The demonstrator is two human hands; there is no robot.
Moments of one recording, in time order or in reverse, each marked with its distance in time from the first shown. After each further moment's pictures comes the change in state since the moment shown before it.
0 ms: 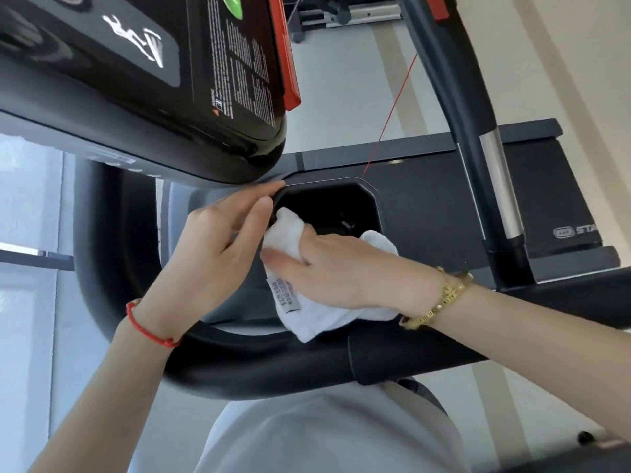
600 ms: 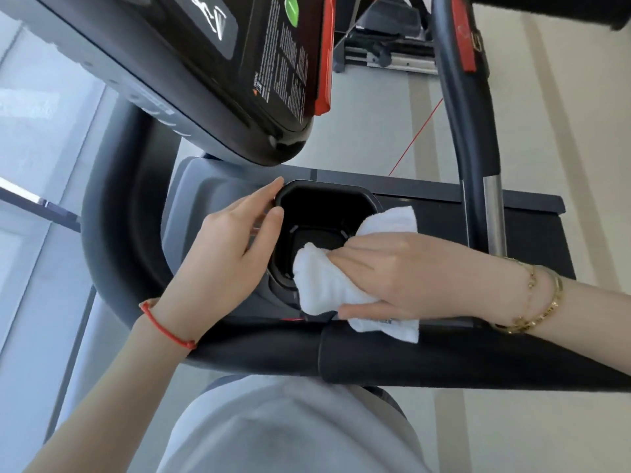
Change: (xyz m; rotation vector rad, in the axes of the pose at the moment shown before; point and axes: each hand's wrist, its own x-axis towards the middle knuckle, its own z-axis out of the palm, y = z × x) left_hand -0.028 0.008 0.031 0.048 0.215 -0.048; right_hand -0.014 0.081 -0.033 -0.681 0.323 -1.065
